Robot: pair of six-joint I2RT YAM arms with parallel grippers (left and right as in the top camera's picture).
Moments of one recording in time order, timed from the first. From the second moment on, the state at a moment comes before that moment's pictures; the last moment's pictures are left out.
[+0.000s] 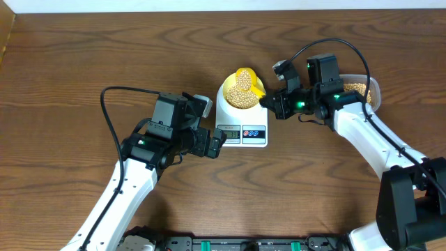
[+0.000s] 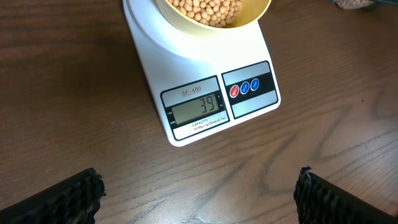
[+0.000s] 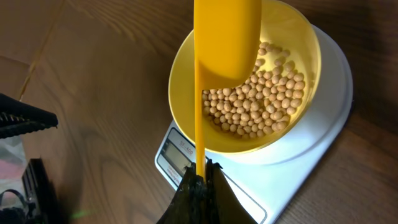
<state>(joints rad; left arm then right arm) -0.34 1.22 0.87 -0.63 0.30 -0.09 0.26 1.69 1.09 -0.31 -0.71 0.05</state>
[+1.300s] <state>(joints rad) -0.34 1.22 0.87 -0.63 0.30 -0.09 0.26 1.69 1.09 -0.33 -0.65 -0.07</state>
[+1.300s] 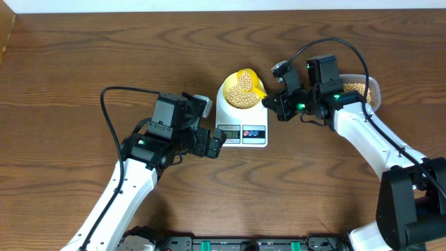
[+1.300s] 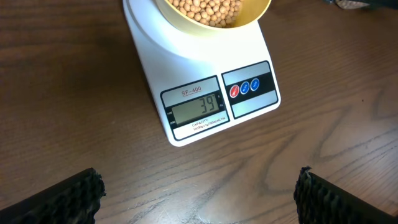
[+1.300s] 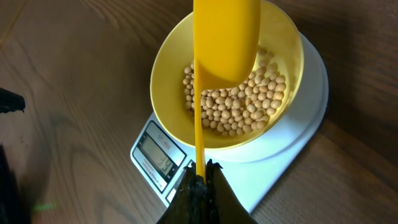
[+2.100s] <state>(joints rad) -0.34 1.22 0.87 -0.63 0.30 -0.09 0.28 1.69 1.09 -0.36 -0.59 -0.14</state>
